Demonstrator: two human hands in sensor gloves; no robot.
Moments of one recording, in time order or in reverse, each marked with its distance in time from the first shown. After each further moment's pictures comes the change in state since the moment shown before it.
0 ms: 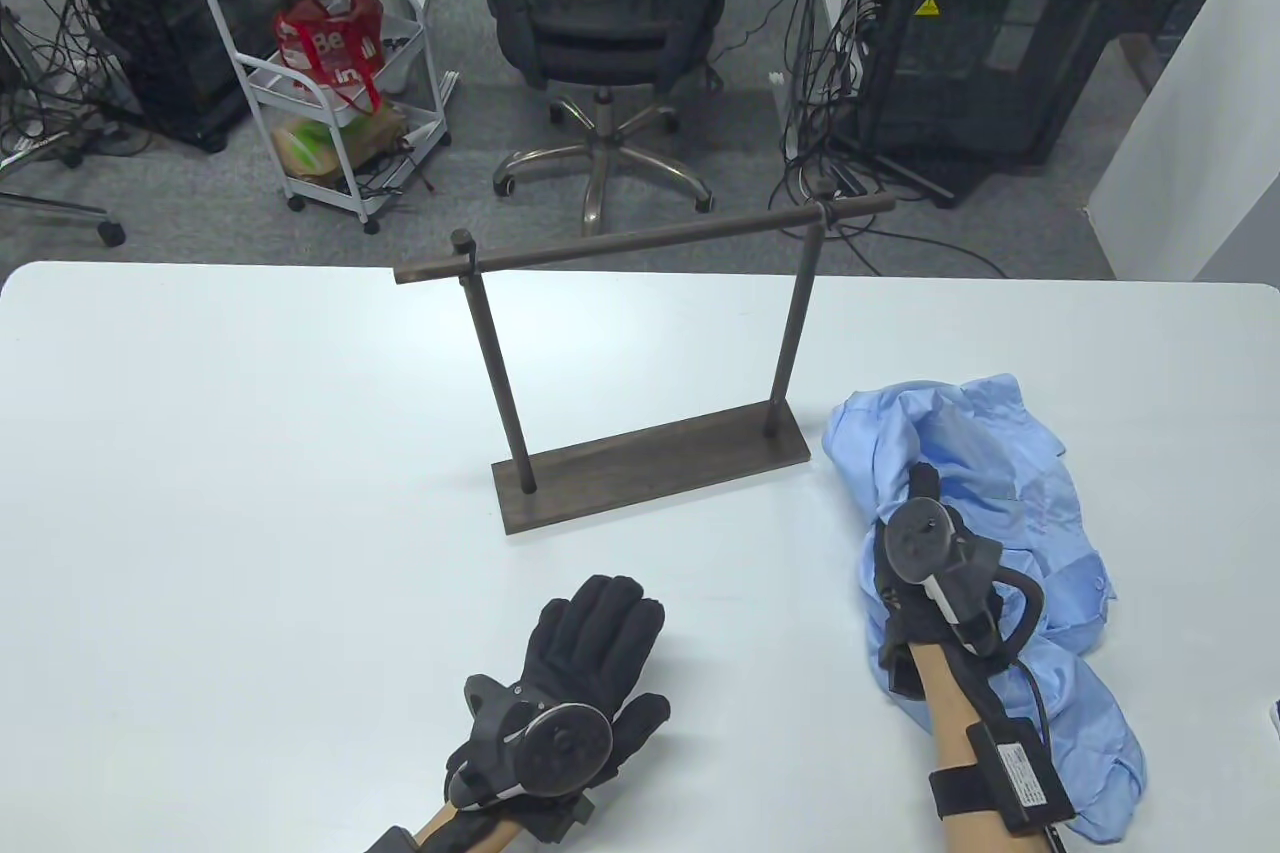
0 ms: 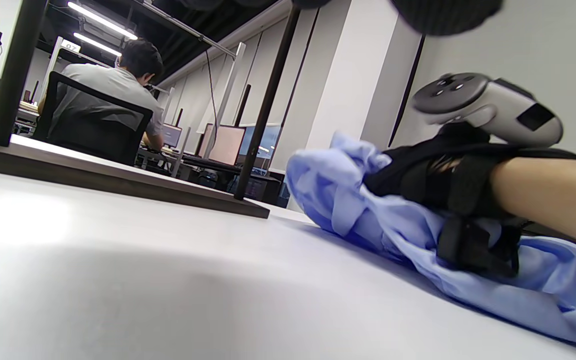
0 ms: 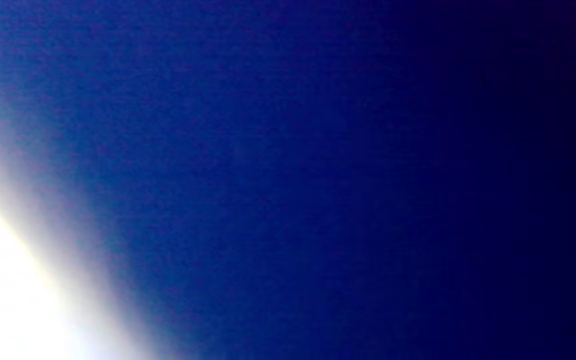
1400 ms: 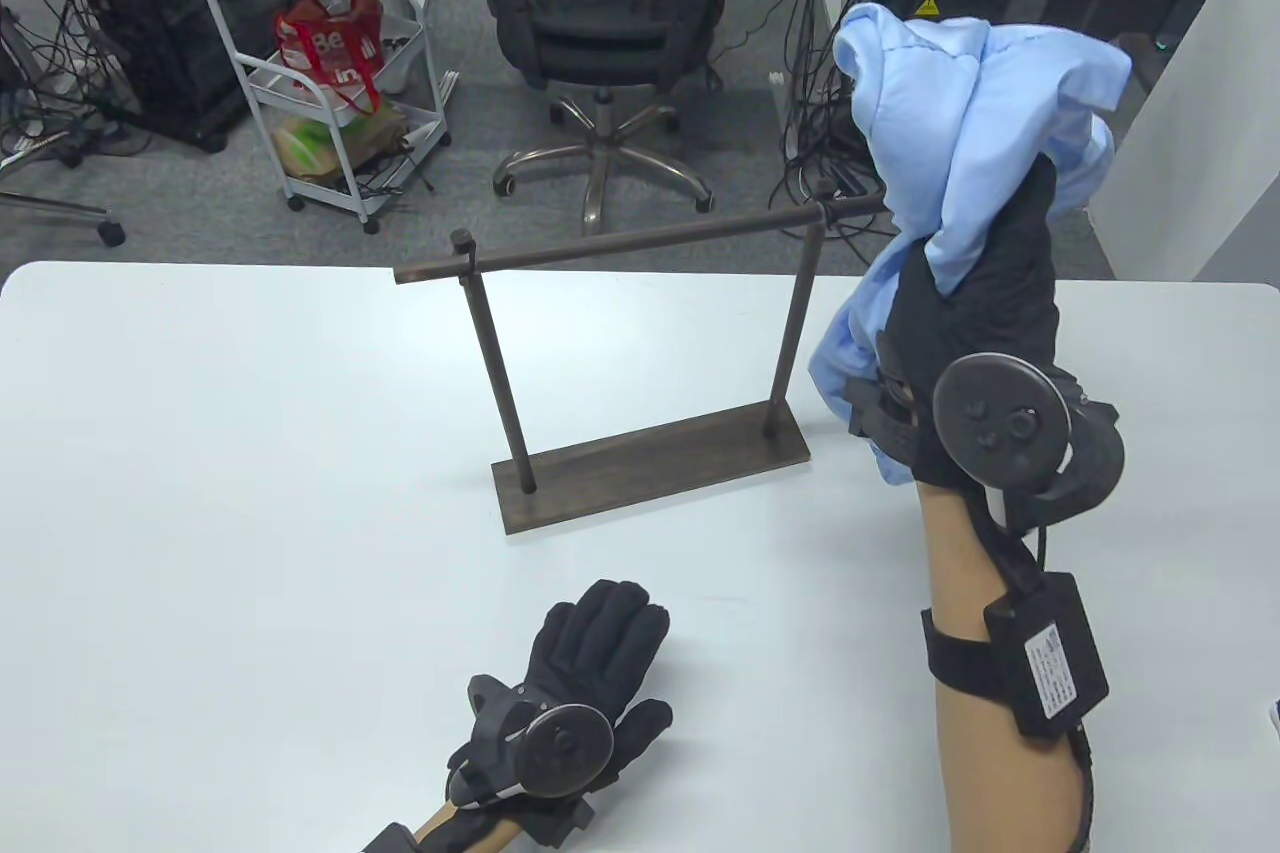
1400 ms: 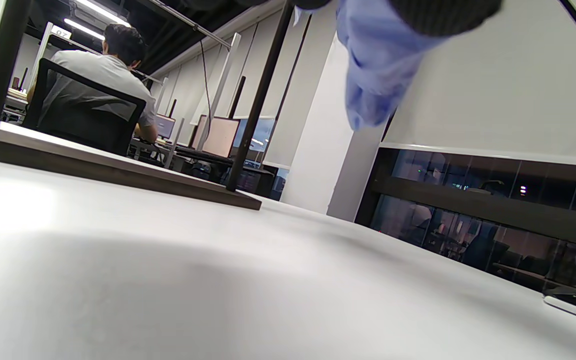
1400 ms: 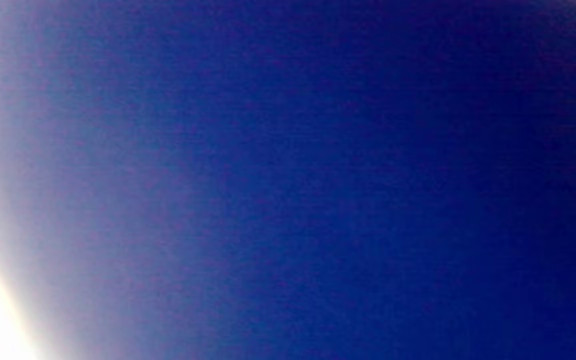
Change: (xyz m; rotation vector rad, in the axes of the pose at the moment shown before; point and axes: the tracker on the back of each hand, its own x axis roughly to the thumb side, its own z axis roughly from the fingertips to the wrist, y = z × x) left_hand 0.001 -0.003 0.001 -0.023 -0.017 0.021; right_hand 0.144 -0.253 -0.018 -0.794 -0.256 -0.460
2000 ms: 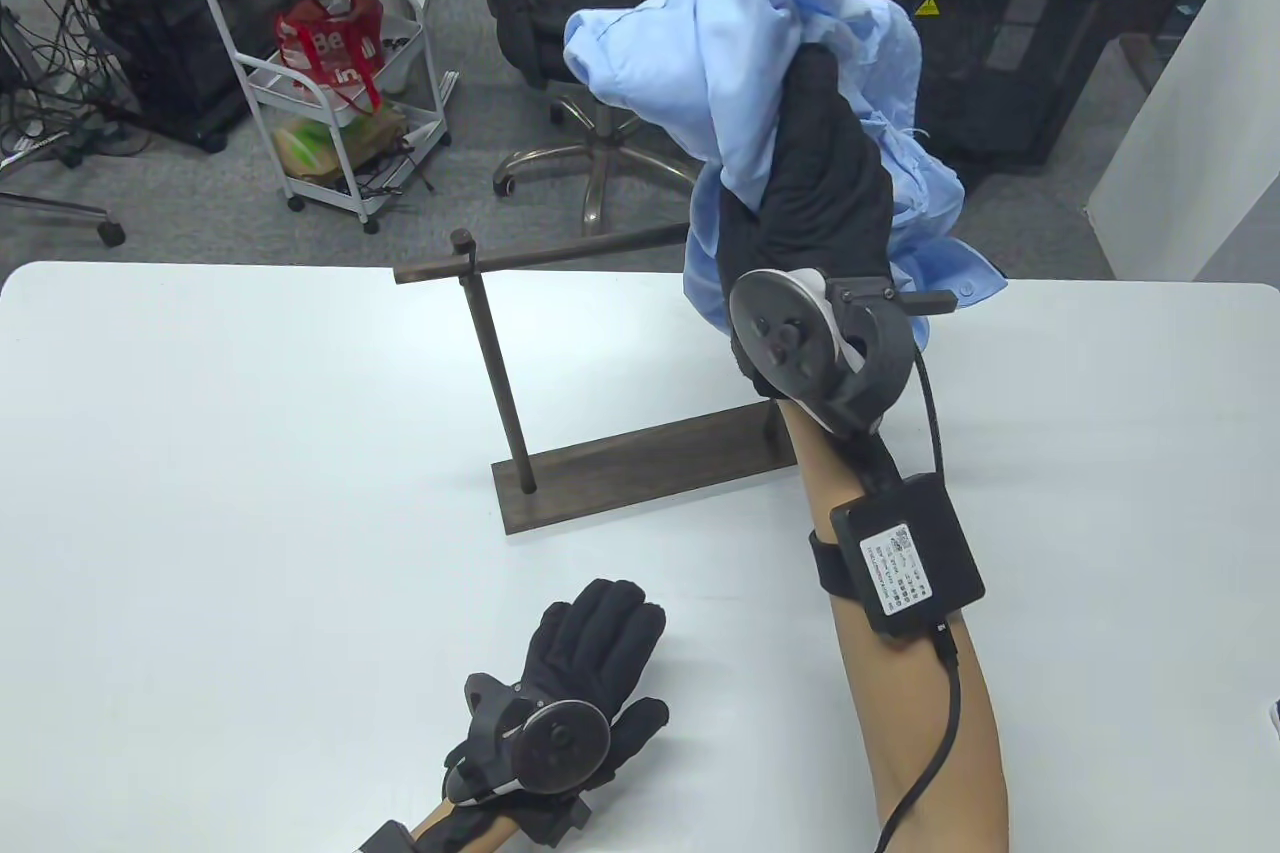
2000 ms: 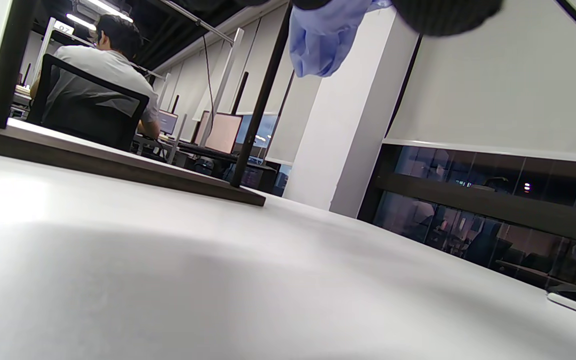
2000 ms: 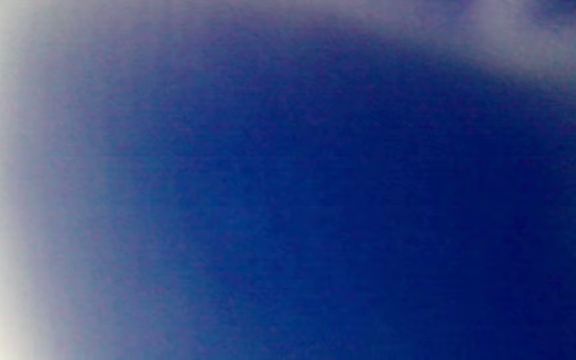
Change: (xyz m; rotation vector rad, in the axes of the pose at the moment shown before) left_hand -0.004 -0.002 -0.001 -0.019 0.008 0.002; right_hand 0.085 0.052 -0.003 -0.004 -0.254 0.057
